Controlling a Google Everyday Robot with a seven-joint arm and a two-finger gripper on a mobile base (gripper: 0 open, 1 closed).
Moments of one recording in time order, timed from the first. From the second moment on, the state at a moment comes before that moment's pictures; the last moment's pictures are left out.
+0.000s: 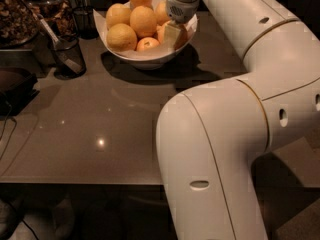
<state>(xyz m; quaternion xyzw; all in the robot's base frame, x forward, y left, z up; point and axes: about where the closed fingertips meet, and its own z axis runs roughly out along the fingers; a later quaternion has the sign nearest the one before) 0.765 -0.072 0.908 -0.53 0.83 -0.06 0.17</state>
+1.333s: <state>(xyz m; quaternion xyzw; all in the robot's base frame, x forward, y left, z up) 0.770 -0.071 0.907 -0.54 0.83 -0.05 0.17</state>
